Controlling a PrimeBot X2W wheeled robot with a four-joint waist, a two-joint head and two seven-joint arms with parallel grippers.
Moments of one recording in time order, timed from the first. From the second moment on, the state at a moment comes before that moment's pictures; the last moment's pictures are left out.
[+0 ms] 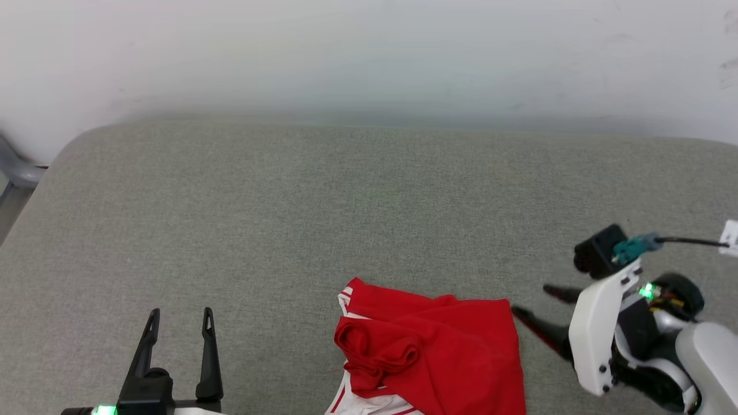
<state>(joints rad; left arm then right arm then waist) 0.16 0.13 -0.03 -0.03 -0.02 0.12 -0.26 -0.32 -0.50 0.45 0.01 0.66 0.13 0.62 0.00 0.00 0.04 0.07</state>
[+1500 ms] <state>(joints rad) 0.10 0.12 -0.02 -0.02 -0.01 0.11 -0.26 -0.41 -0.53 0.75 0.29 0.74 0.13 0.36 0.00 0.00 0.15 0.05</state>
